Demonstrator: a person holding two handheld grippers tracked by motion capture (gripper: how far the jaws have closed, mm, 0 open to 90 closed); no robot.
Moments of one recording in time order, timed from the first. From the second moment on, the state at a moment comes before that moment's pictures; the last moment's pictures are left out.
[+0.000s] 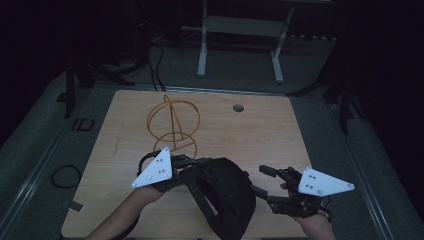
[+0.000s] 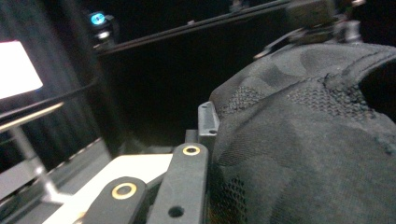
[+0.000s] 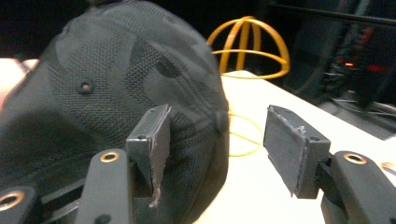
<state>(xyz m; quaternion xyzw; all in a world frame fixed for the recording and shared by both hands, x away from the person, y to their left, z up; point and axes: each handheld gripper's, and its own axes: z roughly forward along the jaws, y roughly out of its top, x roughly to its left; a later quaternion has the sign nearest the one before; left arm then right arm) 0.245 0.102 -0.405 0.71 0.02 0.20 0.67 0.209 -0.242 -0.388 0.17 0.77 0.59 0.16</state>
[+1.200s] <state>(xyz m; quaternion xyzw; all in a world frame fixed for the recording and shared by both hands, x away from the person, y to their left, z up) 0.251 0.099 -0.401 0.73 0.05 0.16 0.66 0.191 -0.215 -0.382 0.08 0.78 0.59 0.18</state>
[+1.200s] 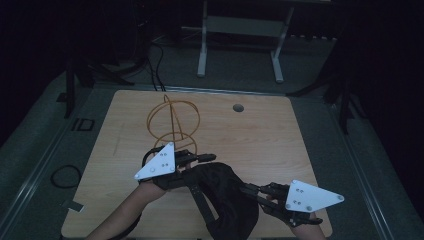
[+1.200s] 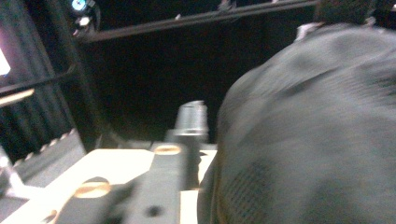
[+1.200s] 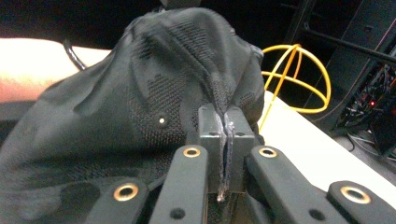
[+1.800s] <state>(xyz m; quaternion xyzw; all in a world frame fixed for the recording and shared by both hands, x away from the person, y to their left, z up) 0.231 0.136 -0.420 0.76 0.15 0.24 0.58 0.217 -0.227 -0.347 0.15 0.75 0.59 0.26</state>
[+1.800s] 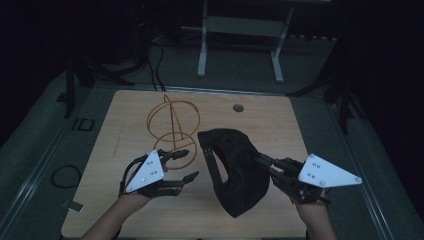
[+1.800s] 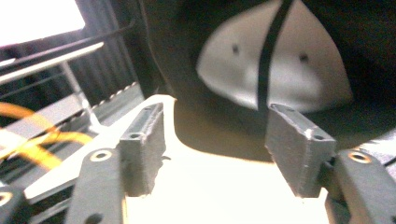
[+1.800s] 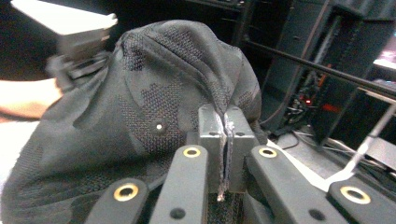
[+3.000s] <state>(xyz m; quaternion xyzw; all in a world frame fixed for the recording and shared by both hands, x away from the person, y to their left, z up) 0.177 0.221 -0.517 0.70 0.35 0.30 0.54 0.366 -0.076 -0.313 0.19 0.80 0.51 0.25</state>
